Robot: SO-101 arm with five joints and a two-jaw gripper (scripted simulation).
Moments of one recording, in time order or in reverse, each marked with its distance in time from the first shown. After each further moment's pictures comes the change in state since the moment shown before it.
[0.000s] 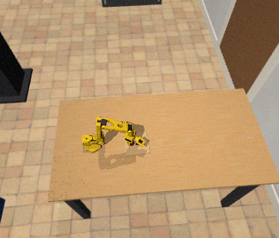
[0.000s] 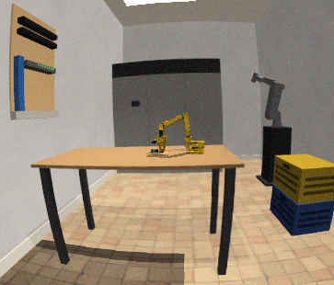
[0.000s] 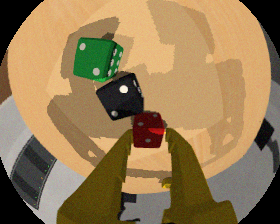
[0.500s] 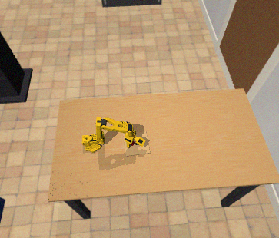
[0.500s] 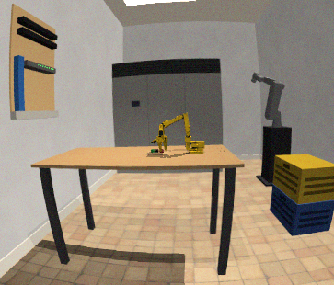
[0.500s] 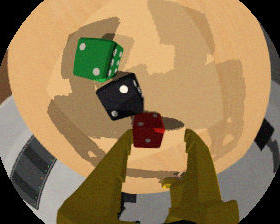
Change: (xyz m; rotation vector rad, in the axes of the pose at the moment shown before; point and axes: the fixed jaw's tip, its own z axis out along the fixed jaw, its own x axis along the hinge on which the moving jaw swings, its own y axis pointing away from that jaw) arm 0.000 0.000 0.000 0.000 0.000 0.000
